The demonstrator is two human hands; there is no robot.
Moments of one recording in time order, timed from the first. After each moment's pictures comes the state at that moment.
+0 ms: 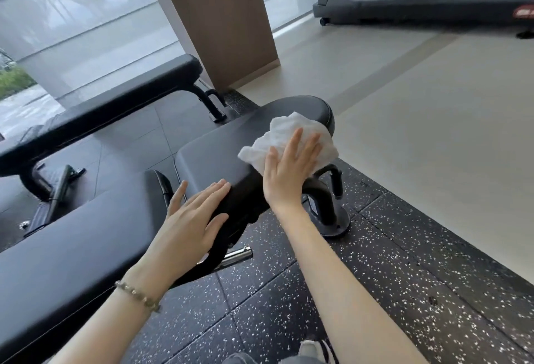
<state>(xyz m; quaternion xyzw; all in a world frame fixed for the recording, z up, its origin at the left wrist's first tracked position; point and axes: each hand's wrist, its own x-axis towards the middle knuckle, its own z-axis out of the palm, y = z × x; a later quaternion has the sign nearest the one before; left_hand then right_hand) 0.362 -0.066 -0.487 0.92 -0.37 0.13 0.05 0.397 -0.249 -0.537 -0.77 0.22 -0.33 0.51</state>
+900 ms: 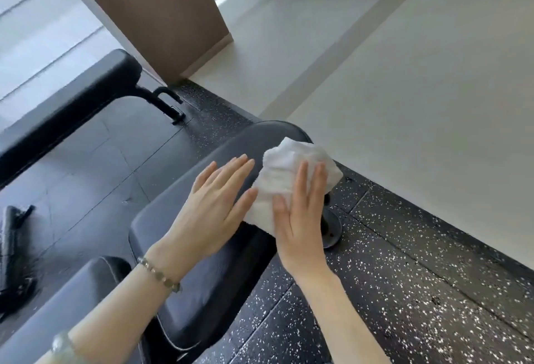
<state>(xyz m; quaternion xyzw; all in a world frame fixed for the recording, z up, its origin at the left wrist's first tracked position) 0.486 -0.199 -0.444 0.89 -0.46 0.00 0.04 0.401 -0.298 -0.543 -0.75 0.21 -0.31 0.54</state>
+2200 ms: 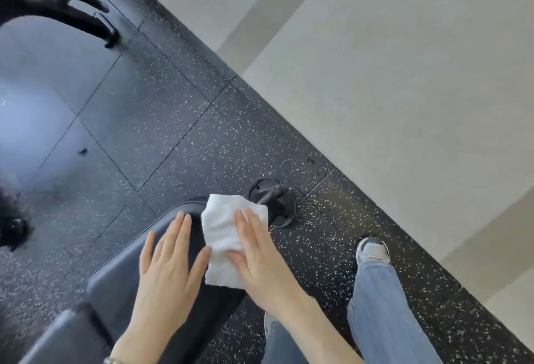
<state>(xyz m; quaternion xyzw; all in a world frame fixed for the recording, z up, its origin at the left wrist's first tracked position) 0.533 -0.303 -0.409 0.94 -0.23 -0.22 -0.09 0.455 -0.444 -0.479 -0.75 0.12 0.16 0.64</state>
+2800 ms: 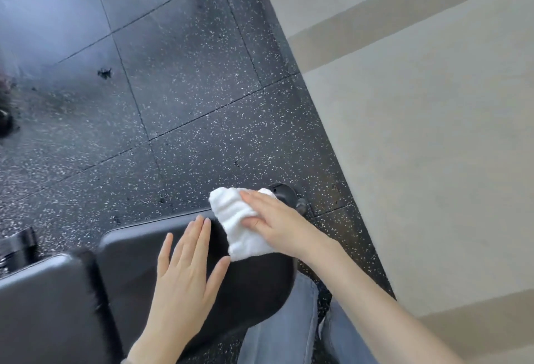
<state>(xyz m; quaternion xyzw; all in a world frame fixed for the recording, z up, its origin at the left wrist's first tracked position) 0.532 -0.273 -0.412 0.97 -0.09 -0.22 -0.01 0.593 -0.464 -0.473 -0.78 -0.09 0.35 0.52</state>
